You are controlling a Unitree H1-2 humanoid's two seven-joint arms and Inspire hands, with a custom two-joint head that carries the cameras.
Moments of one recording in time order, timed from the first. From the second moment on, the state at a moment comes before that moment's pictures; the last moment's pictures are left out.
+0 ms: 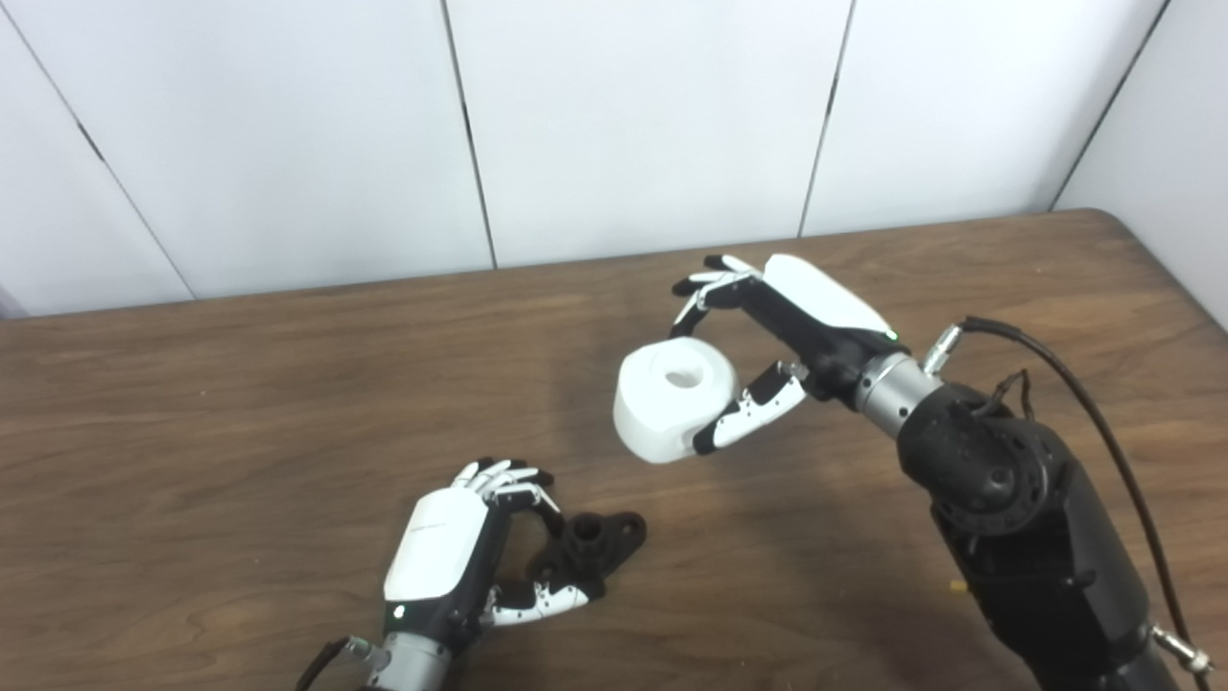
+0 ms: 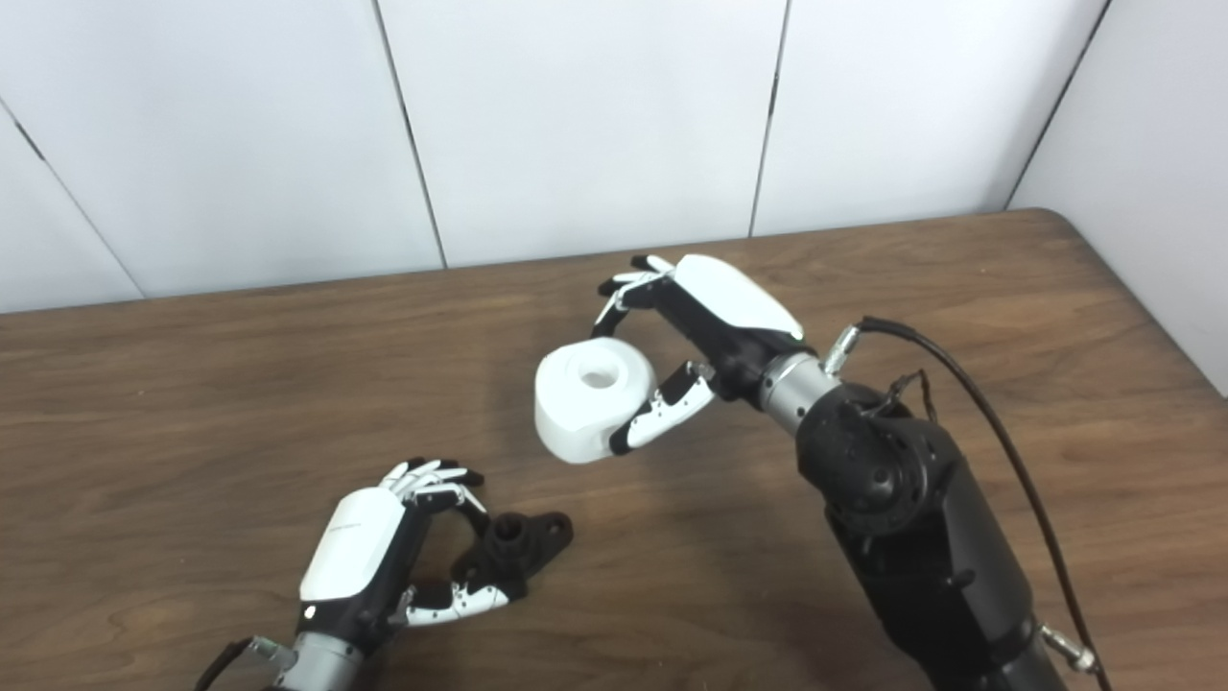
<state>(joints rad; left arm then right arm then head) 0.04 0.17 -0.37 -0.18 0.86 0.03 -0.01 -0.33 -0.33 0.20 -0.53 -0.69 0.47 0.61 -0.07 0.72</state>
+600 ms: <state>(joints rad) 0.03 0.16 -0.40 -0.18 0.89 0.07 -0.01 -0.29 -0.27 0.27 -0.58 -0.73 0.47 0.67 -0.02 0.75</state>
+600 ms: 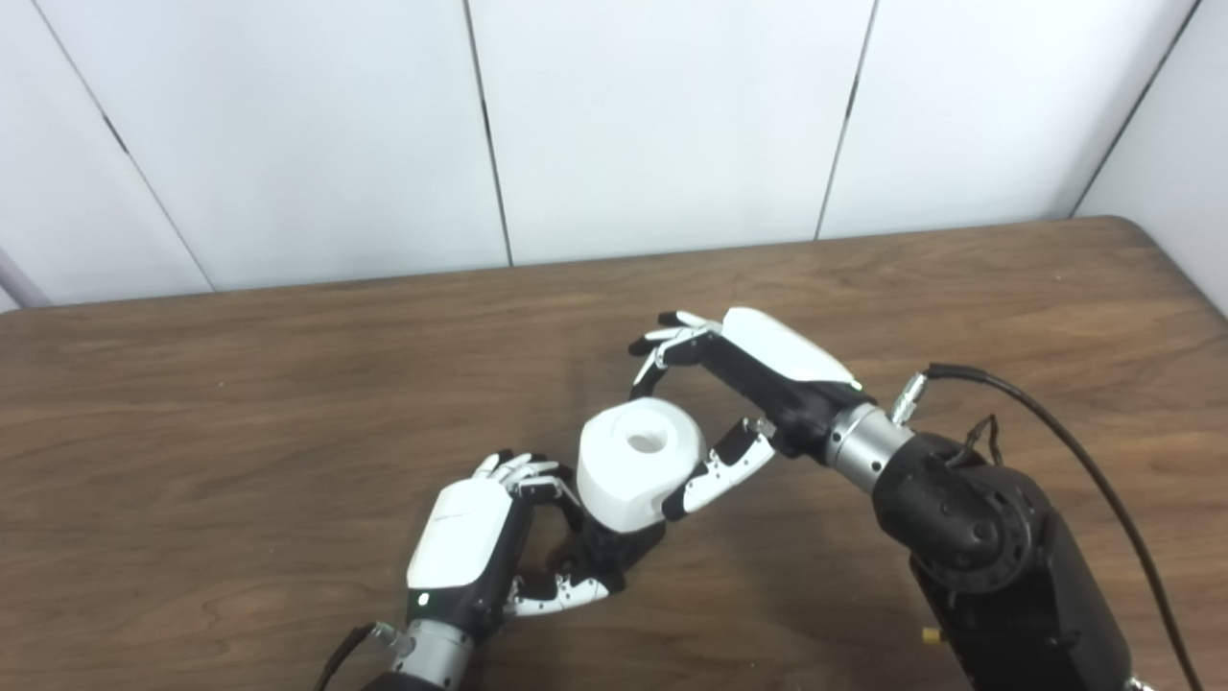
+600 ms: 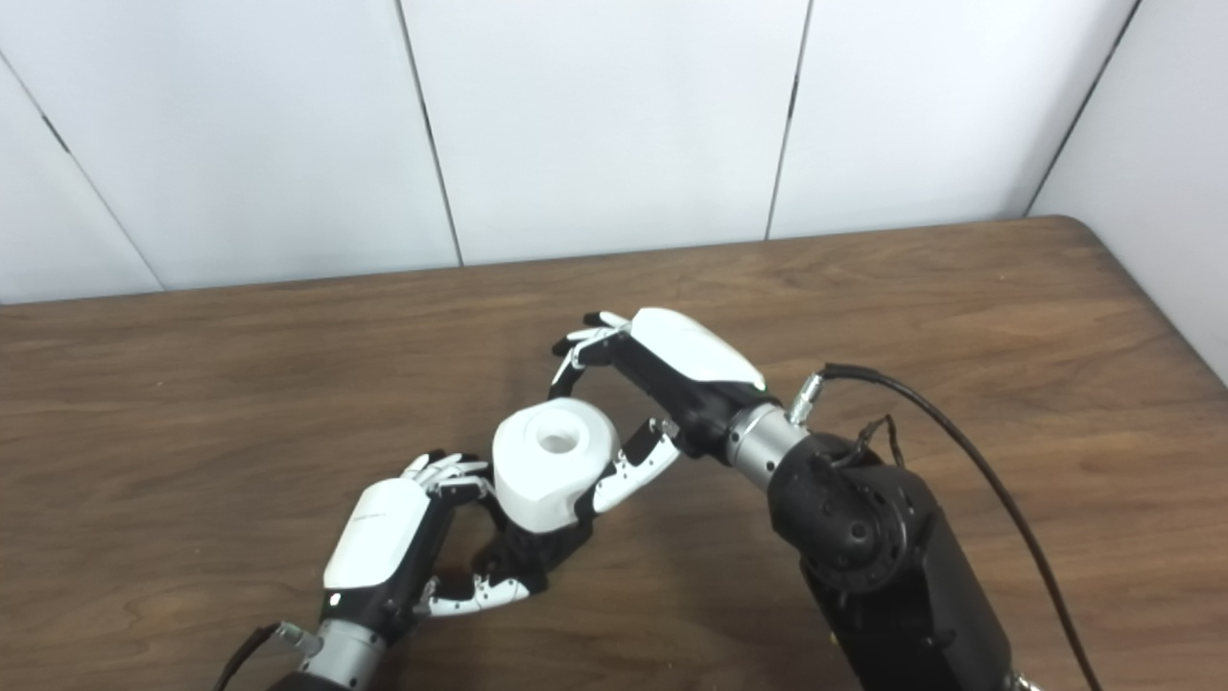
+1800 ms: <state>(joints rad) 0.02 0.15 -0.42 -0.19 0.90 0.09 -0.02 -0.25 -0.26 0.33 -0.56 -0.71 0.45 0.63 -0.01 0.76</state>
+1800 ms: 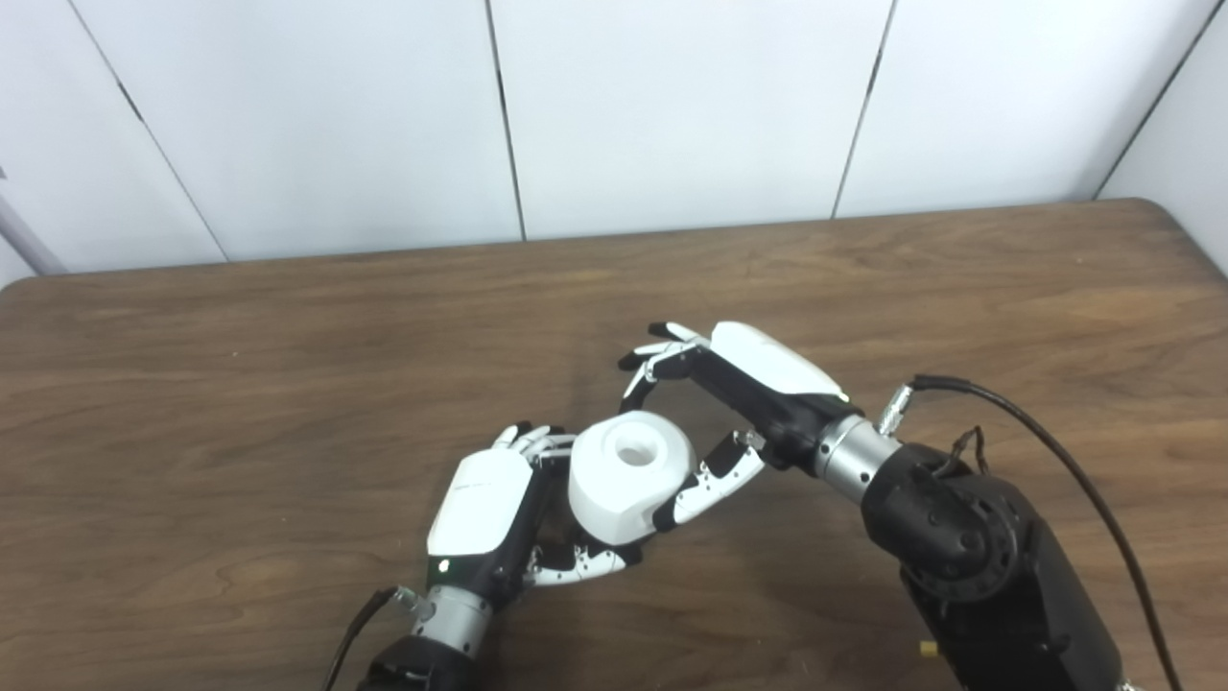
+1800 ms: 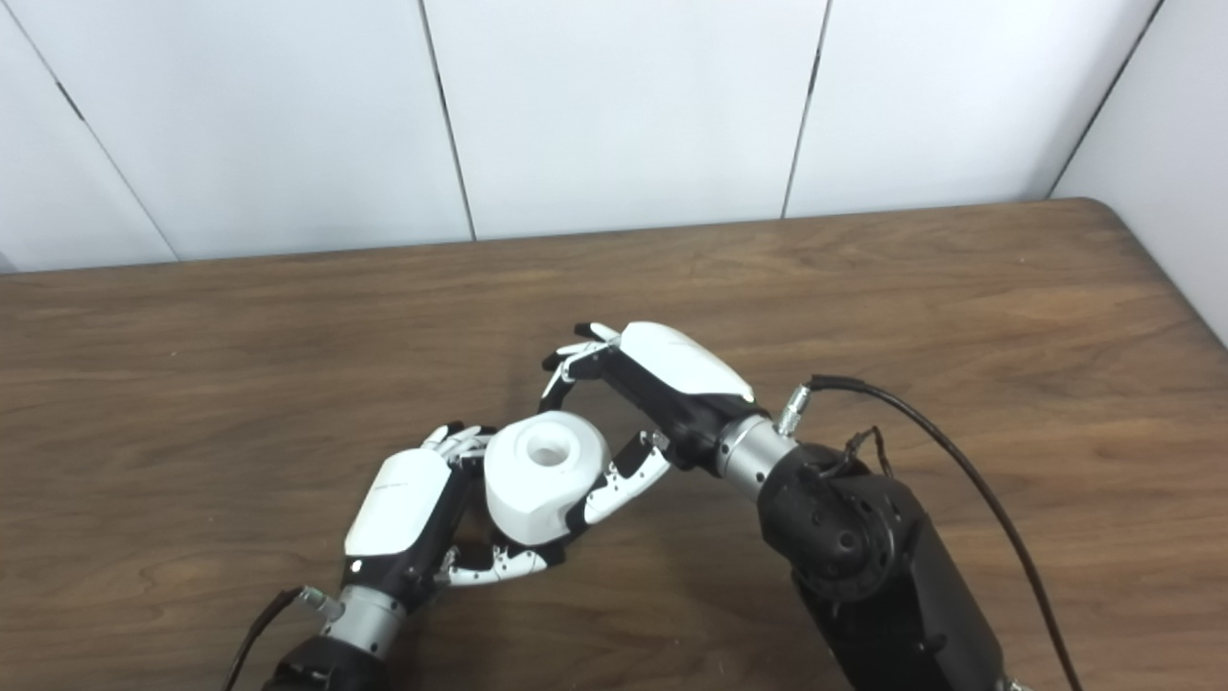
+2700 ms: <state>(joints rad) 0.02 0.15 -0.42 -0.20 0.90 0.10 -0.04 -0.25 -0.27 0.33 -0.53 -0.70 0.42 0.61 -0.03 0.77</state>
